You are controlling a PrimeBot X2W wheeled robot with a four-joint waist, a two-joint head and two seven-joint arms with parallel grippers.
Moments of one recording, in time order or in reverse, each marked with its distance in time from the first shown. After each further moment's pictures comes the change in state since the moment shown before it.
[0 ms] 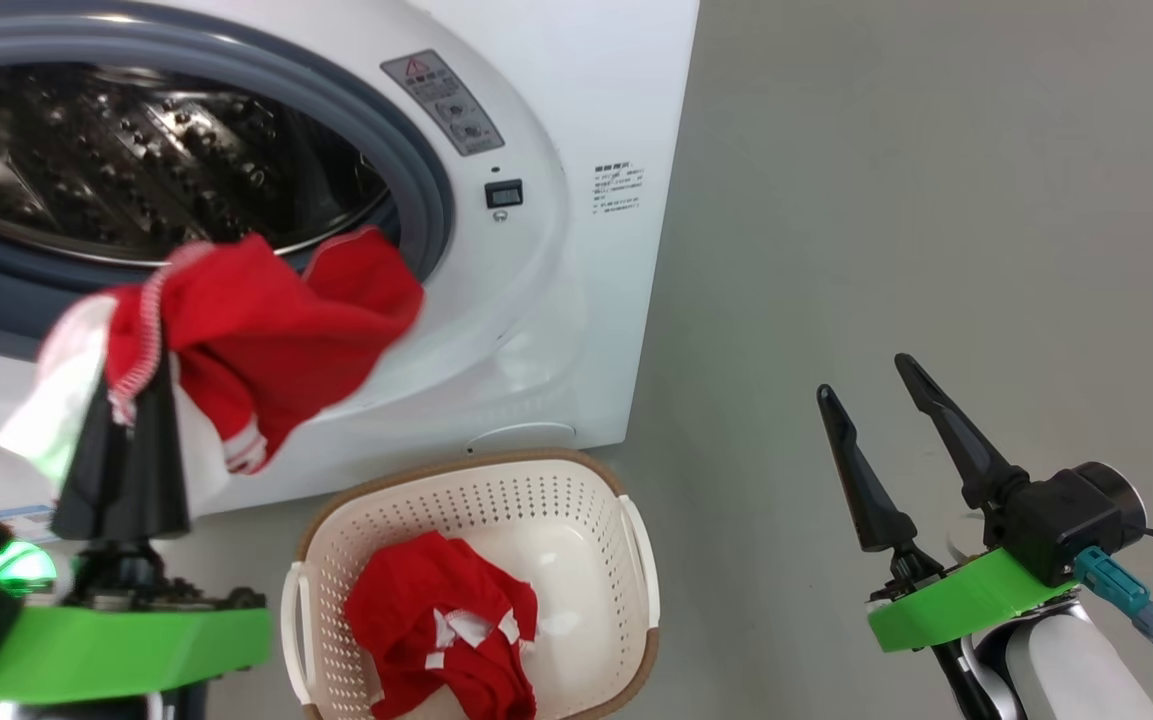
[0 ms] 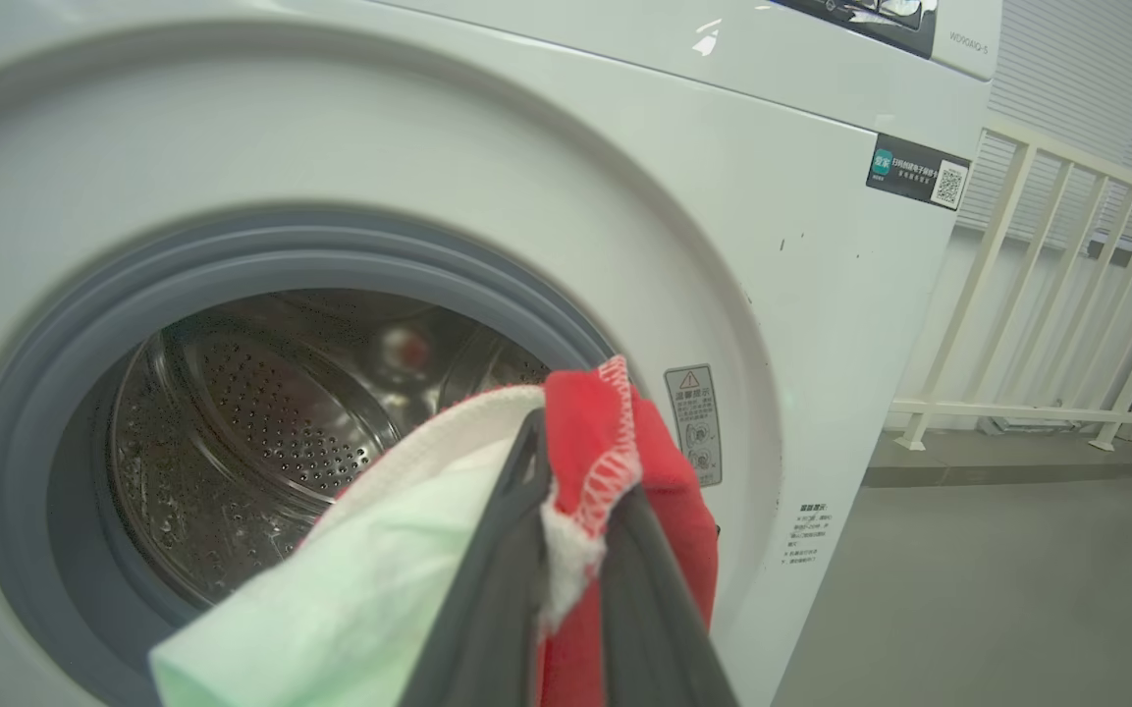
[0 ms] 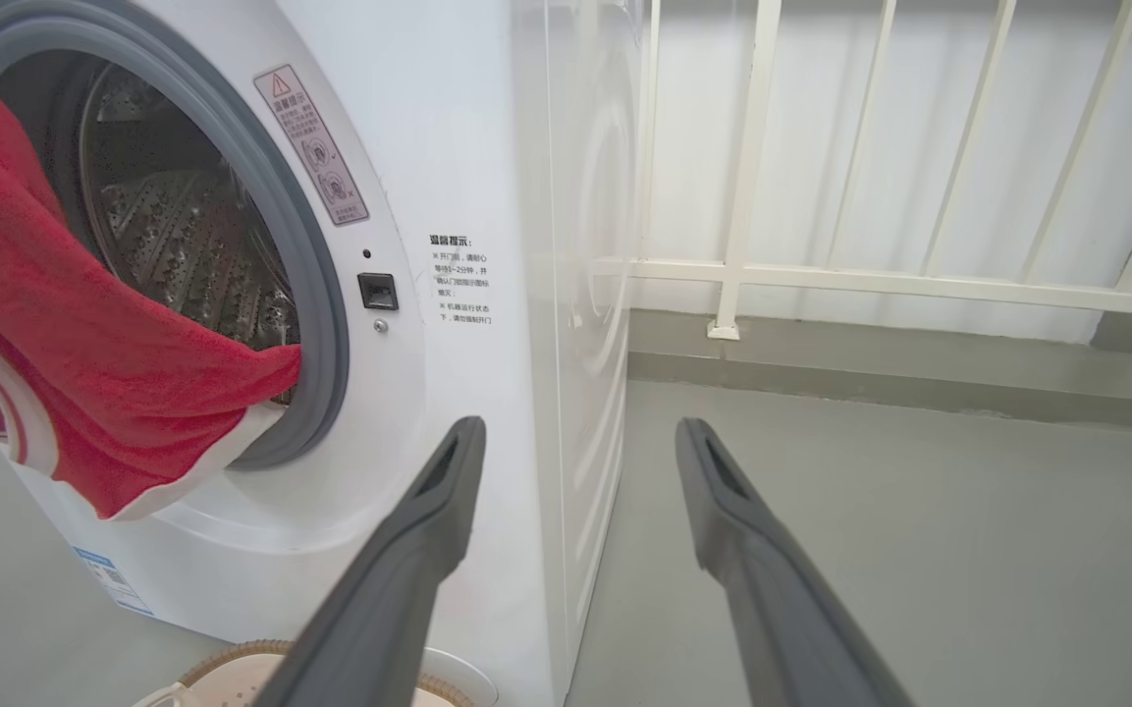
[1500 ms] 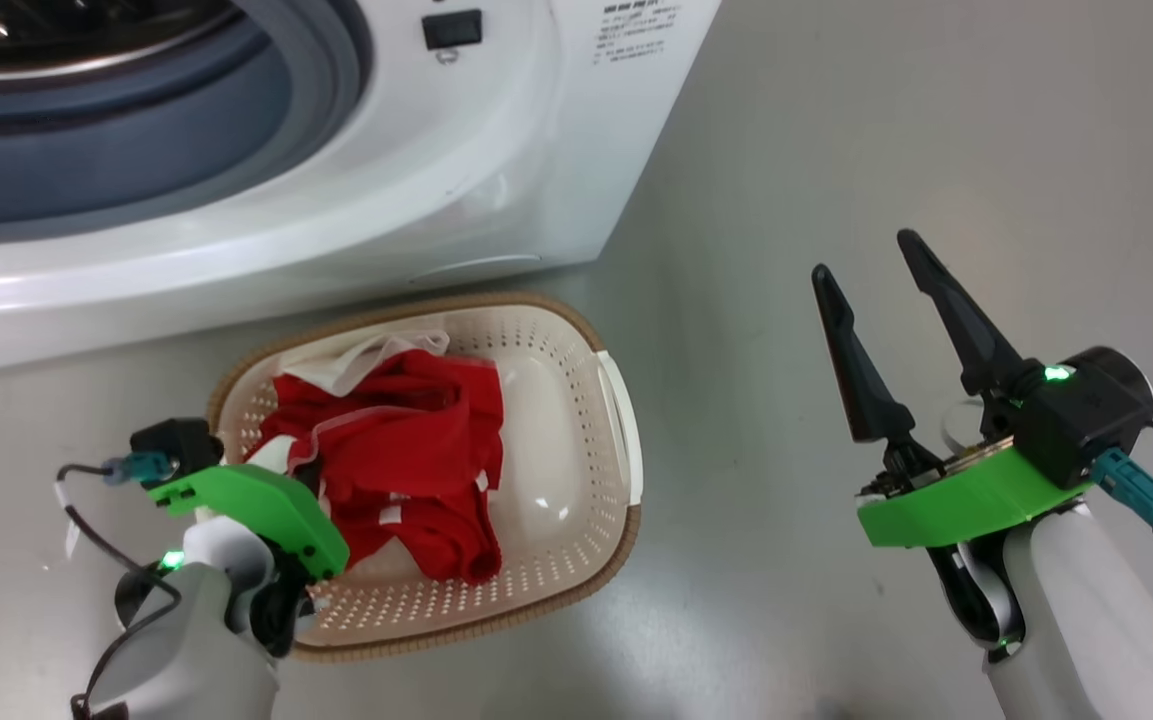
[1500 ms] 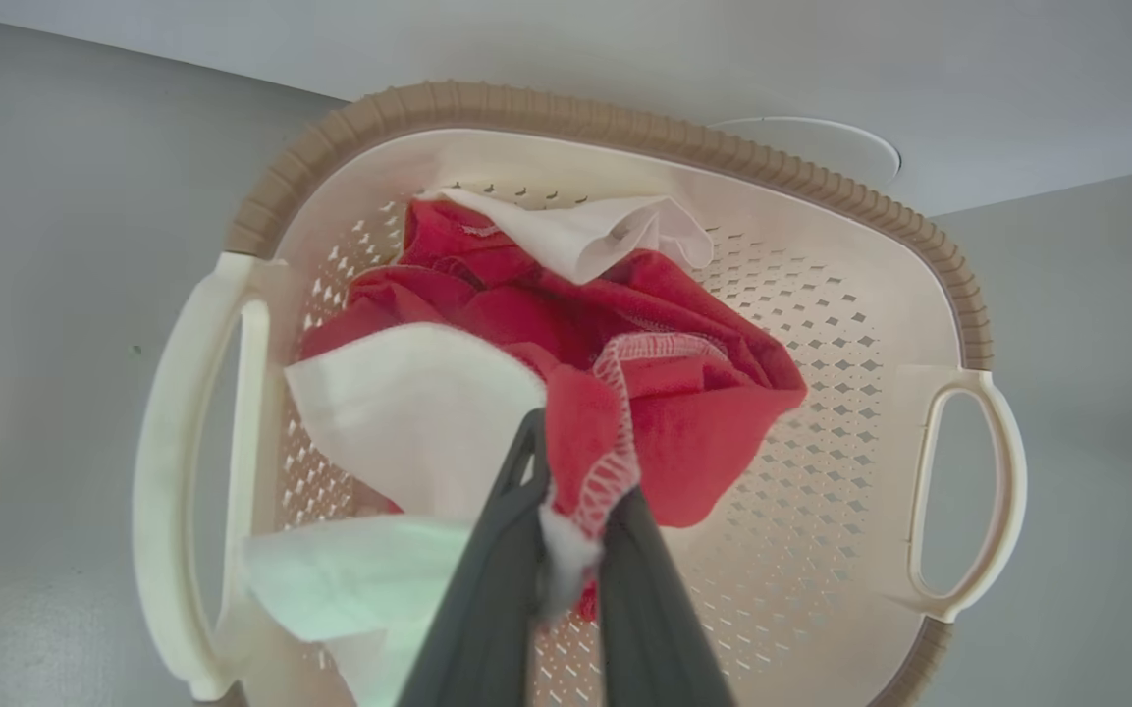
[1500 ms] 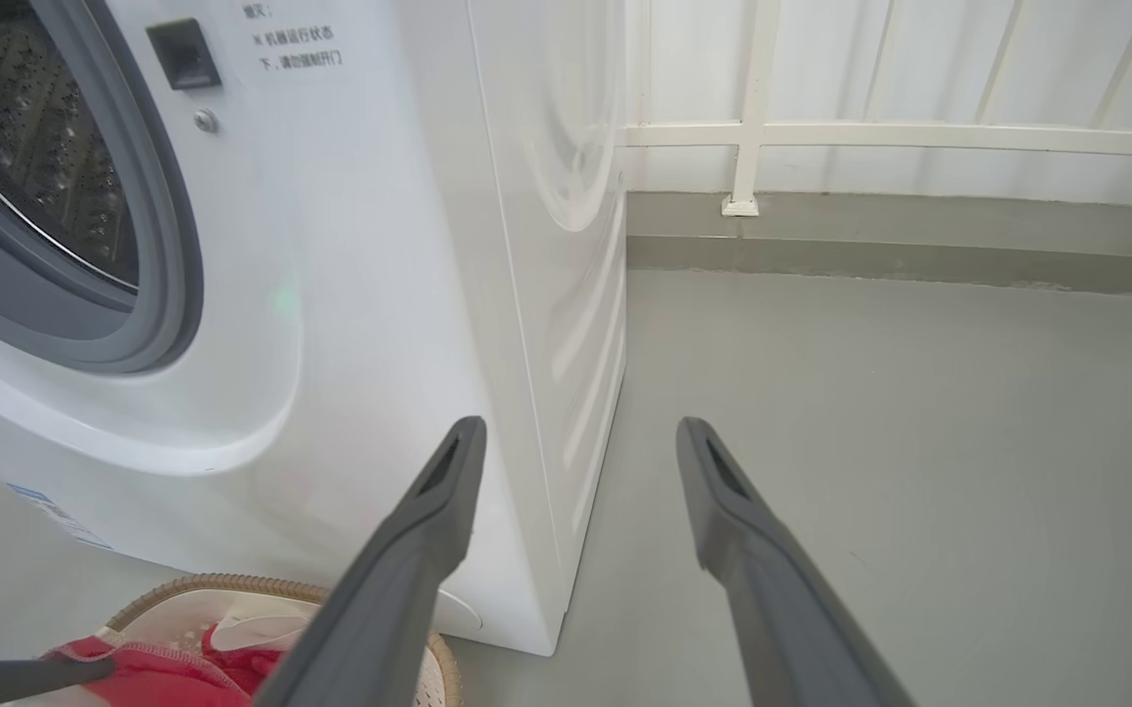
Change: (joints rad) left arm -0.545 -0.152 -0.113 1.481 -0.268 -0.219 0.059; right arm -0.167 0.002 0.009 0.004 0.016 0.000 0.000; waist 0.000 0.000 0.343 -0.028
